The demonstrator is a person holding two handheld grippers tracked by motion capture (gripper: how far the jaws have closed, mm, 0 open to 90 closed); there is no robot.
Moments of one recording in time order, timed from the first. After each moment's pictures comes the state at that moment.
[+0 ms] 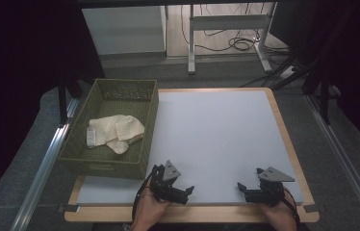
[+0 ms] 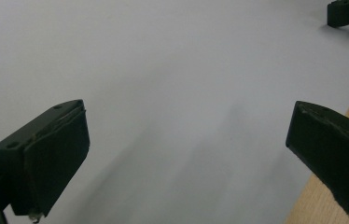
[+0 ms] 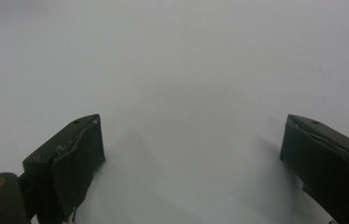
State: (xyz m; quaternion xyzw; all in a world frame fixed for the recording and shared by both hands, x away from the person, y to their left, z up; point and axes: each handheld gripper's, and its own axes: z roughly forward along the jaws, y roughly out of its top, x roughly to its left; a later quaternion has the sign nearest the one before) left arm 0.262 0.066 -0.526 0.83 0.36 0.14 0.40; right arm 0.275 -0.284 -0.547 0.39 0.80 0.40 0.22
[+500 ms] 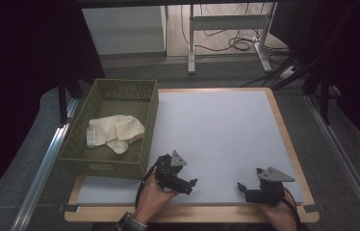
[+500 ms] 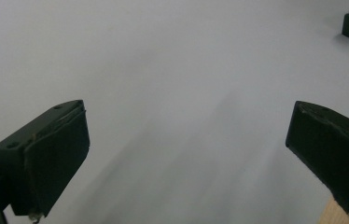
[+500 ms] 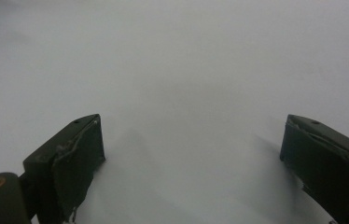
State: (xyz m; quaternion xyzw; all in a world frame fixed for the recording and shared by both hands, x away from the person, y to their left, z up) left arm 0.293 0.053 -0.509 0.85 0.36 0.12 0.36; right arm 0.275 -0.284 -0.547 0.39 0.80 0.40 0.22
